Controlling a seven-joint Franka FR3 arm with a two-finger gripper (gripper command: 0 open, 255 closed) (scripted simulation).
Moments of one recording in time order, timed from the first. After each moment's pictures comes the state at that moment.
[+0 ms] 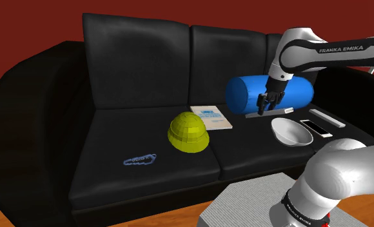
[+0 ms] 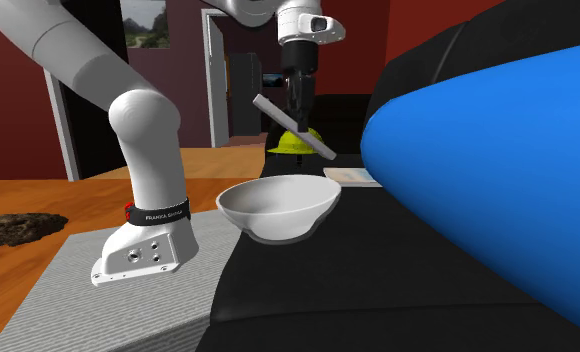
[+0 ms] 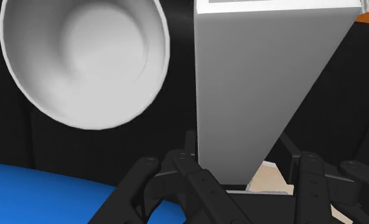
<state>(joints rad) -0.17 -0.77 -0.29 -2.62 -0.24 1.86 -0.02</state>
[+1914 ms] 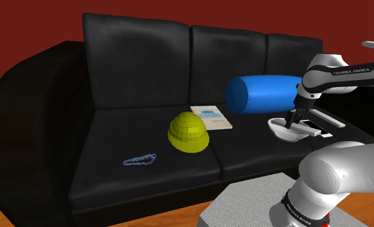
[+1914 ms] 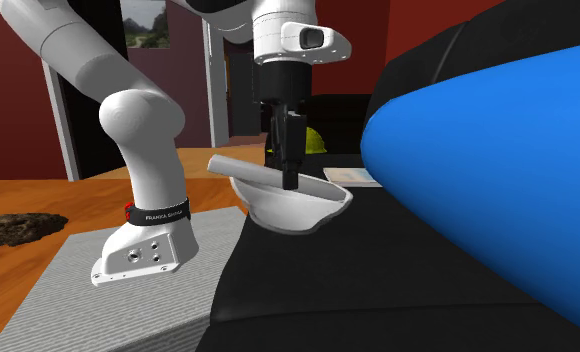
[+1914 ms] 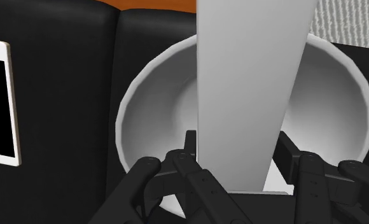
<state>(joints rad) -0.34 -0.75 -0.66 -2.70 -0.51 2.02 -0.33</state>
